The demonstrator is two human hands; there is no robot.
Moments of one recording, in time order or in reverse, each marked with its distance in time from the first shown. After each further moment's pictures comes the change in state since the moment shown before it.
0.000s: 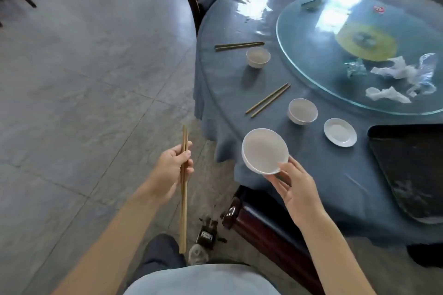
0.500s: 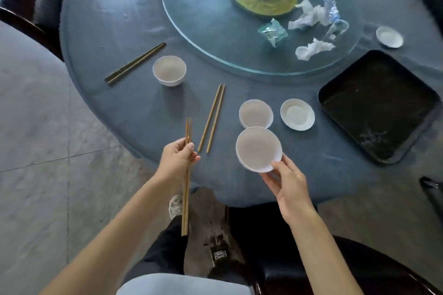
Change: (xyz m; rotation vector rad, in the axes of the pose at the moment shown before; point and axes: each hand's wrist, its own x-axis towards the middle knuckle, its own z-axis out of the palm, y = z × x) left_hand 0.264 0.052 0.162 0.558 -0.386 -0.026; right_hand 0.137 -0.045 0.043 0.277 0.602 -0.078
